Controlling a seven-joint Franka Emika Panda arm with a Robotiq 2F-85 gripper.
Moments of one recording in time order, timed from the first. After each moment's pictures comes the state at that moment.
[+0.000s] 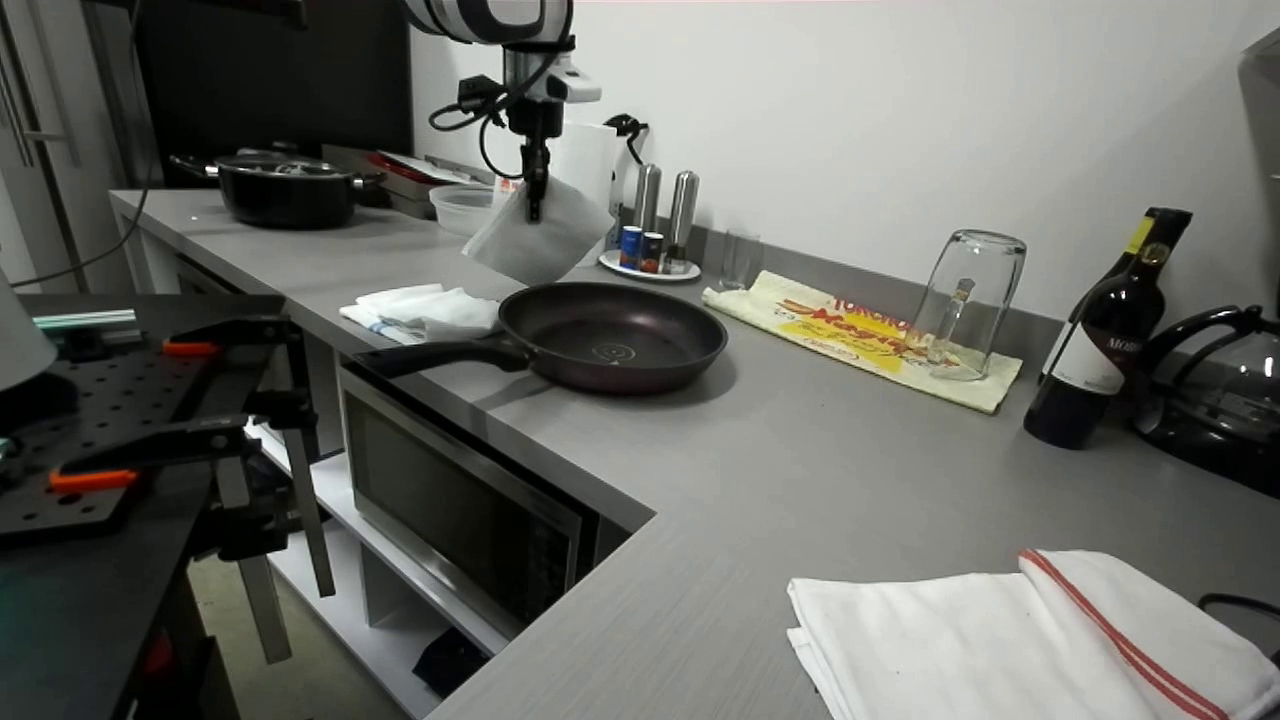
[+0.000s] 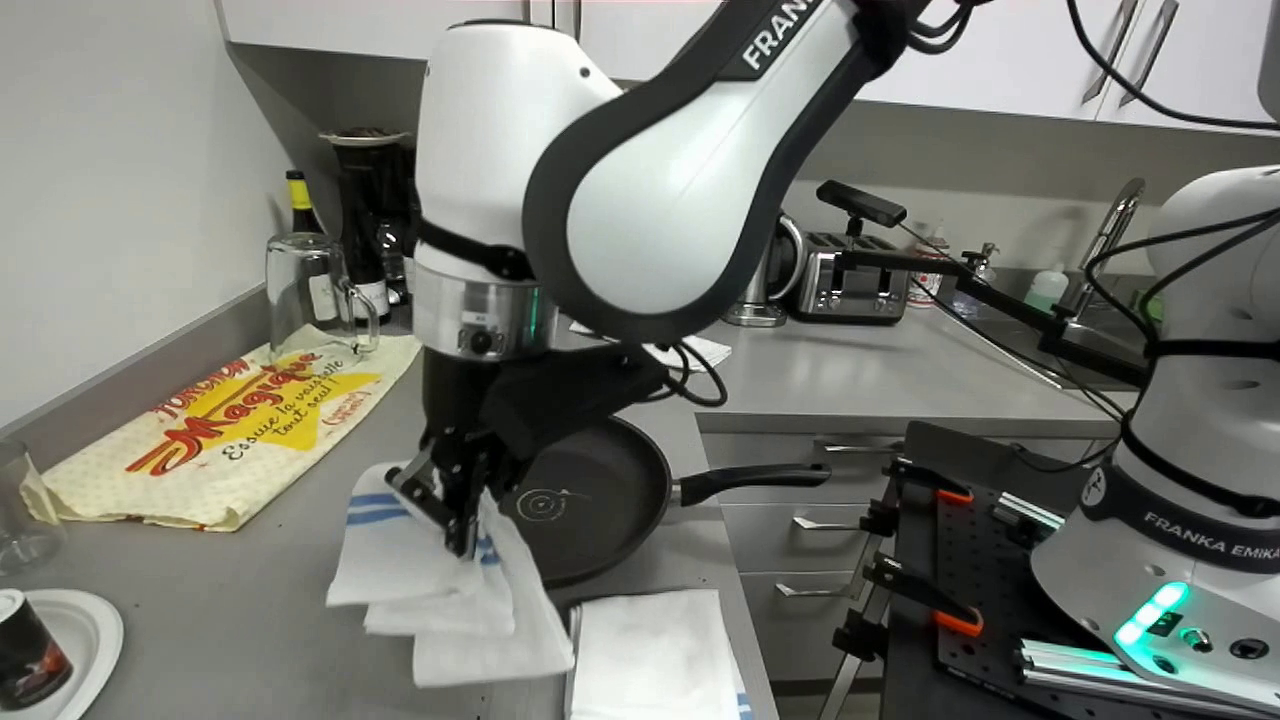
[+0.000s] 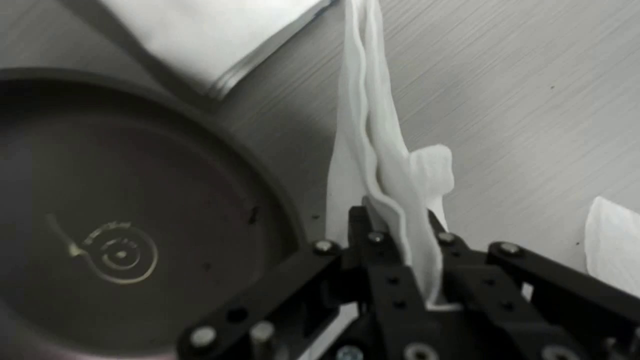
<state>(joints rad) 0.39 0.35 0.13 -2.15 0.04 2.64 0.59</state>
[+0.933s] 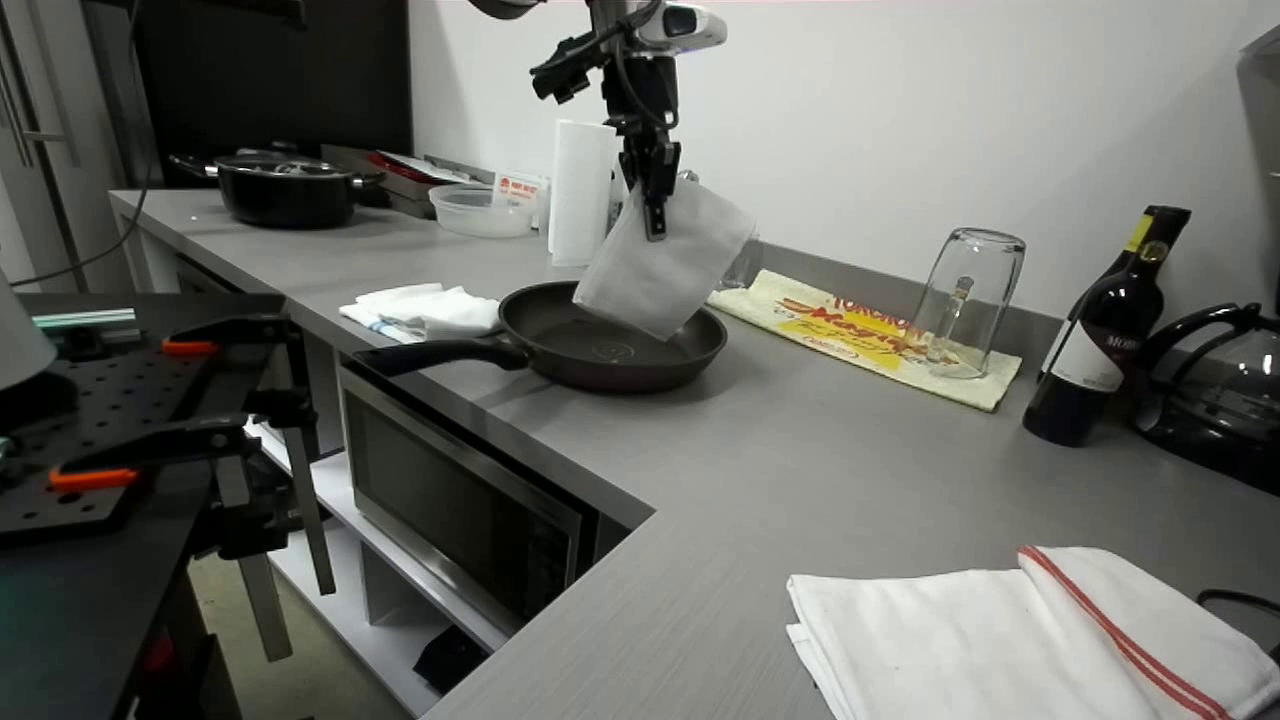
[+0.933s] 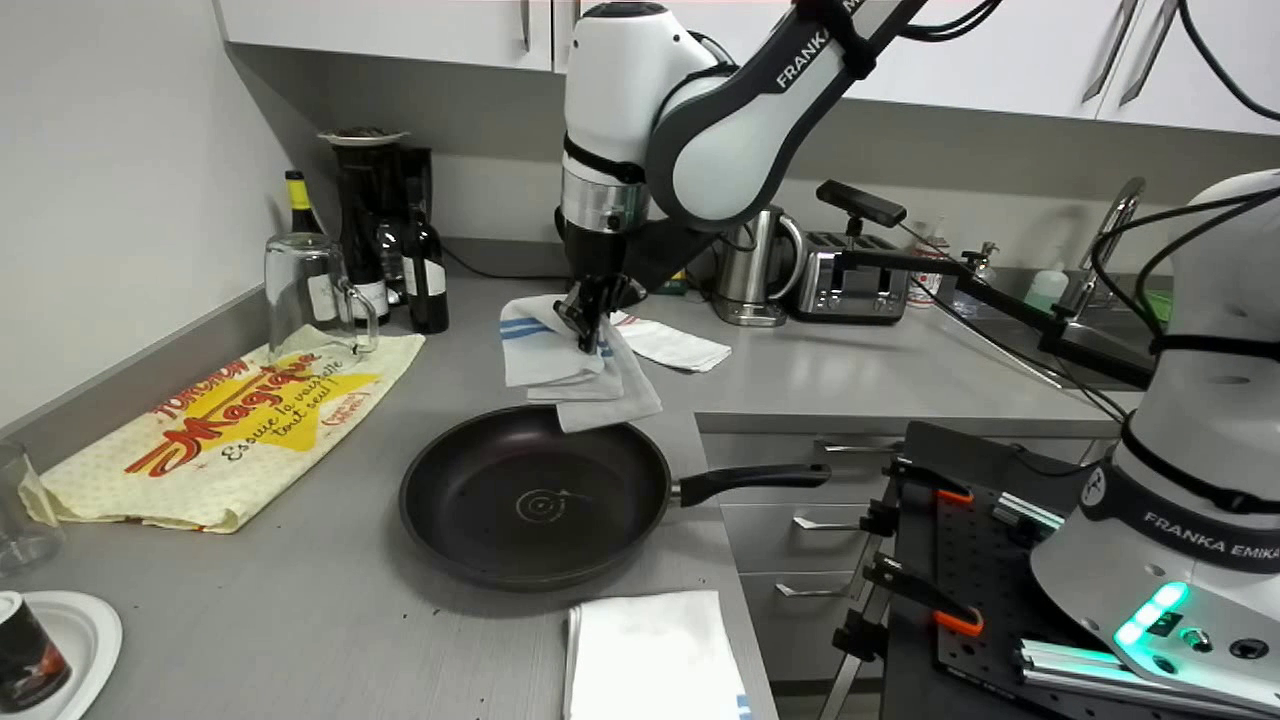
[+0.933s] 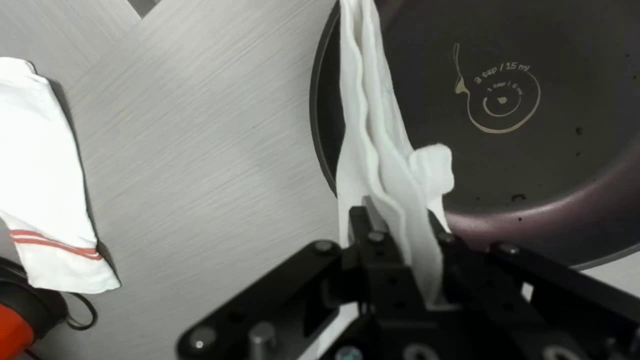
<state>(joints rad) 0.17 0.21 -0.08 -2.24 -0.40 2.61 0.47</state>
